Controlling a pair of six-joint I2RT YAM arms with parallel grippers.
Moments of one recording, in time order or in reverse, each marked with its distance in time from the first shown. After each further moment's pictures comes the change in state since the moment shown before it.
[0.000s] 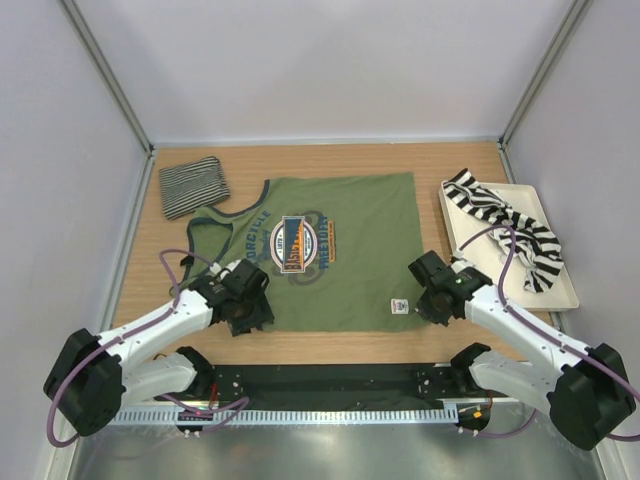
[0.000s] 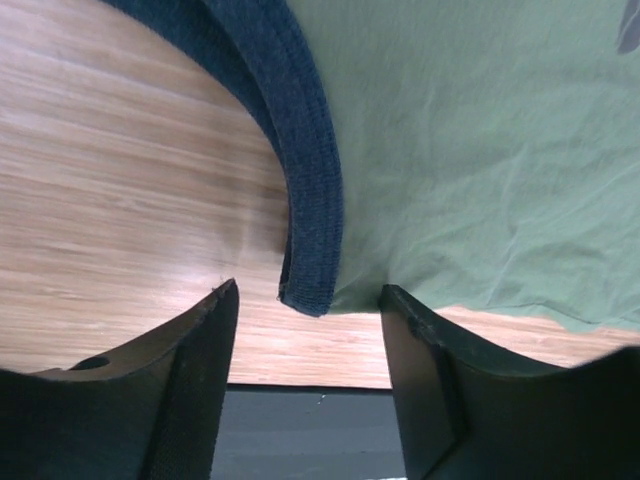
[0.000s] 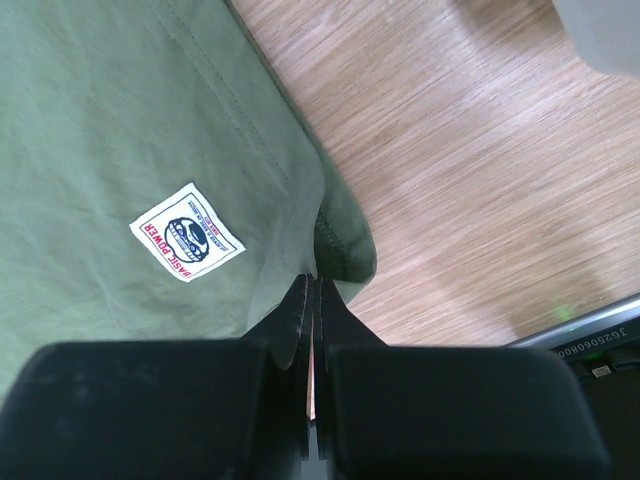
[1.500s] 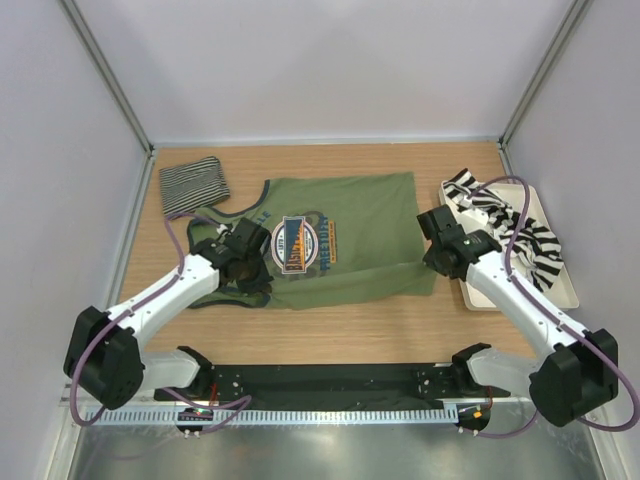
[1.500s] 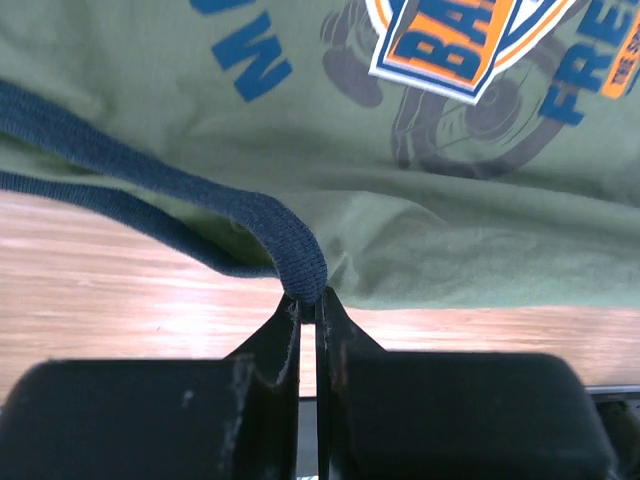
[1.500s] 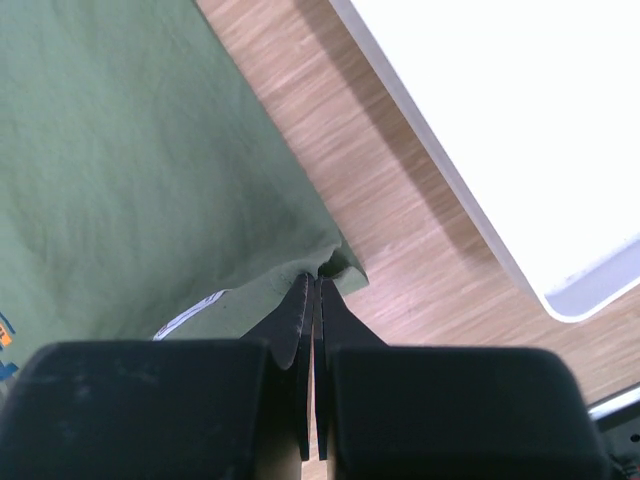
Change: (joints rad) left arm 0.102 0.172 0.298 -0.045 0.036 0.152; right arm -0.146 0.140 0.306 0.060 0.200 -0.258
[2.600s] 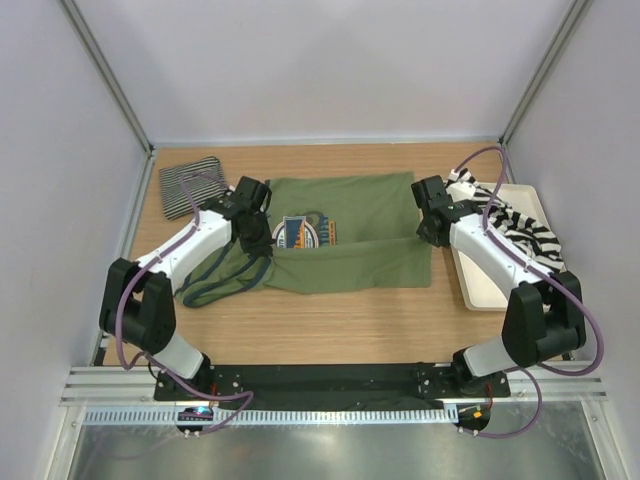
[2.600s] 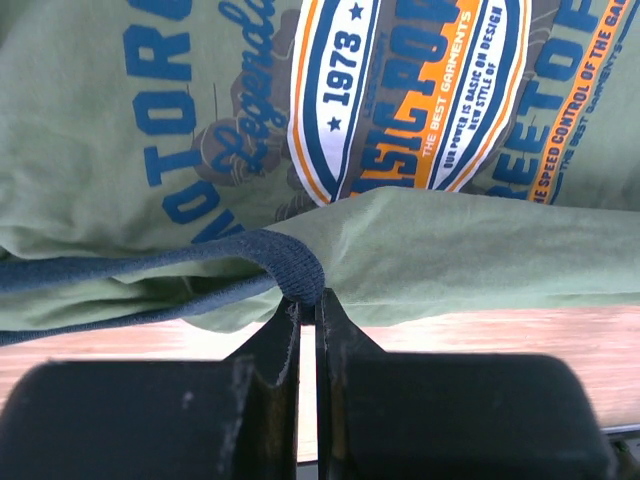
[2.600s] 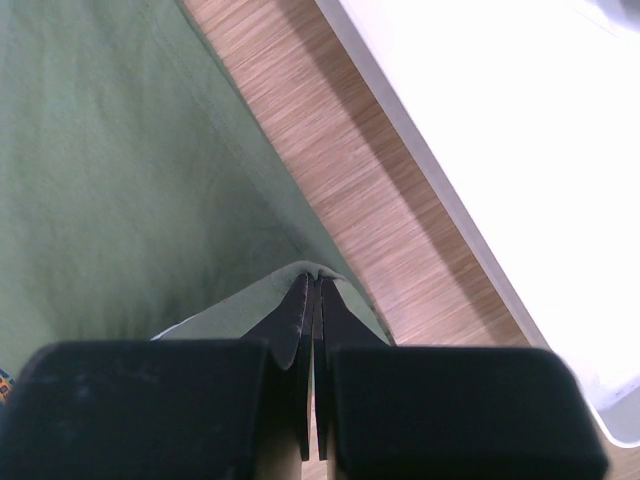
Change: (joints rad) left arm 0.154 0.308 0.303 0.032 0.056 0.241; right arm -0.105 0.303 0.171 0.163 -0.007 -0.140
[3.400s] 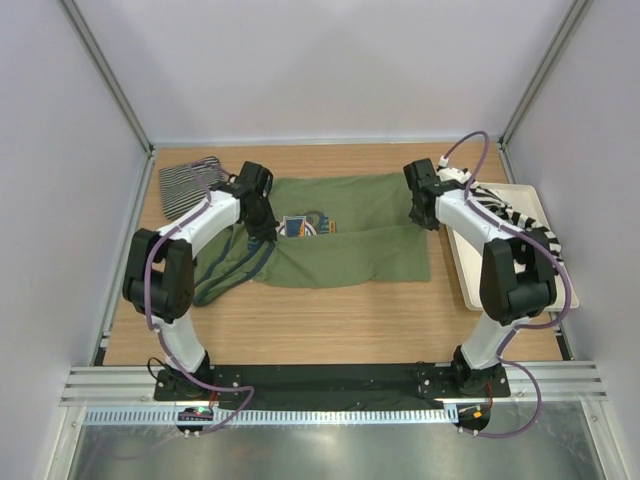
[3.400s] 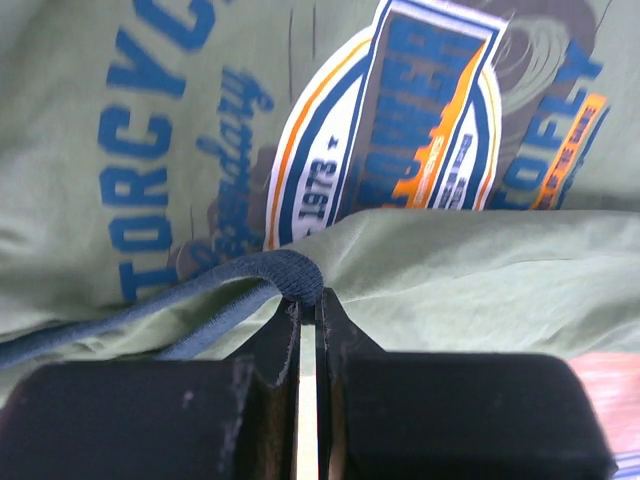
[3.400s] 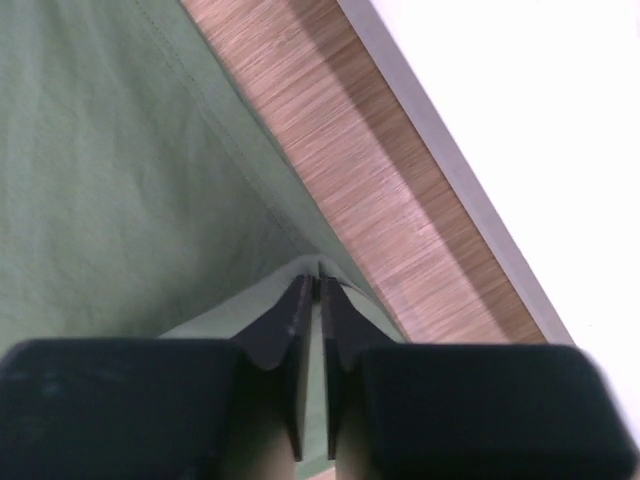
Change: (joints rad) left arm 0.069 0.218 0.162 0.045 0.056 0.009; right arm -0.040 0.268 0.185 0.060 -0.019 -0.020
